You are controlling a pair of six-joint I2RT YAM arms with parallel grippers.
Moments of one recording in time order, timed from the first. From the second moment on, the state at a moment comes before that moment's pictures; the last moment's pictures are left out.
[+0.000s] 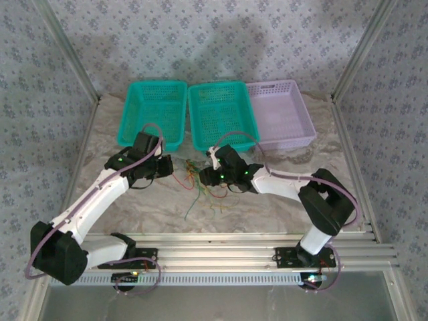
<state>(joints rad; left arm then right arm) -0.45 1.17 0.96 -0.74 0.10 -0.54 0.82 1.65 0.93 0.01 -0.17 0.45</state>
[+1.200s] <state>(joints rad) -0.46 1.20 1.05 -0.78 0.05 -0.51 0.53 0.95 0.88 -0.34 -0.15 0.35</state>
